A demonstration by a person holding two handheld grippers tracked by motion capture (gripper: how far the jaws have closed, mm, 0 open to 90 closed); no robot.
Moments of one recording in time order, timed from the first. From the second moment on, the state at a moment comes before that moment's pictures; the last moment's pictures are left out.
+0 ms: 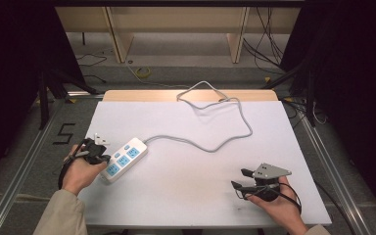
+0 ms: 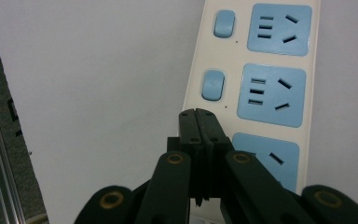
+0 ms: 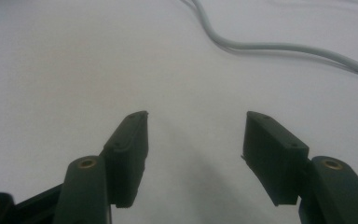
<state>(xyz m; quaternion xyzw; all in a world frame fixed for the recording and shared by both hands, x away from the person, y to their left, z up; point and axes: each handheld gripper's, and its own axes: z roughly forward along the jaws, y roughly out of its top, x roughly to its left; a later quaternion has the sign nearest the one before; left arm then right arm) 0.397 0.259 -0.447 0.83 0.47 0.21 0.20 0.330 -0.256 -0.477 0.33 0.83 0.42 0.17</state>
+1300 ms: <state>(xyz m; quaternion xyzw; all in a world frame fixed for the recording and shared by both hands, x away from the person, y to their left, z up) 0.389 0.235 -0.434 0.83 0.43 0.22 0.26 0.329 -0.256 -0.476 0.33 0.83 0.42 0.17</state>
